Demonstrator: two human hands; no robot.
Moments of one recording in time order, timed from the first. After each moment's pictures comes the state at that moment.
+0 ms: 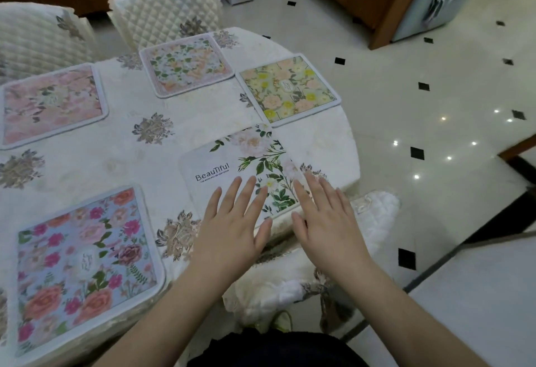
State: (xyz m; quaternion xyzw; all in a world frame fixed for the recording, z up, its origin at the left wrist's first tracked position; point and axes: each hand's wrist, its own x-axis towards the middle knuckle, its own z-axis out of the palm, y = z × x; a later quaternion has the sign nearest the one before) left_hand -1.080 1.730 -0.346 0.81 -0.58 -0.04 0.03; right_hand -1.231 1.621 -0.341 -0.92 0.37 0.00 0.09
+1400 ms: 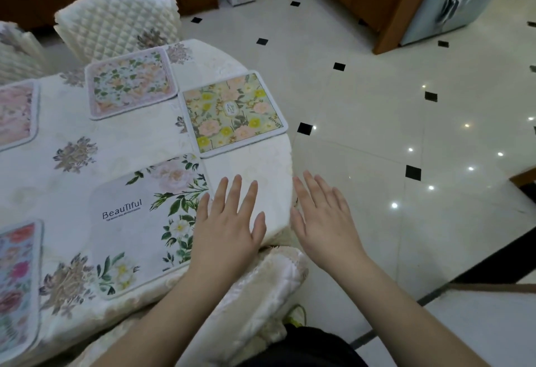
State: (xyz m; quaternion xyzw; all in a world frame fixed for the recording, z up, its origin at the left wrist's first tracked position) left_hand -1.205 1.480 -0.349 0.88 -0.48 -0.04 0.02; right_hand -1.338 1.353 -0.358 -0.93 0.34 0.01 0.13
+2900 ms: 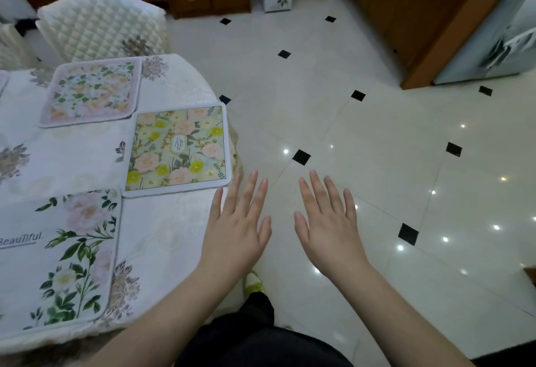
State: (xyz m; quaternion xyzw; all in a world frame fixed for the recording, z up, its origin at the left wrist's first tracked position) left_hand -1.250 1.186 -0.378 0.90 -0.43 0.02 0.04; right_hand -1.362 1.042 -0.369 -0.96 0.26 -0.01 0.10
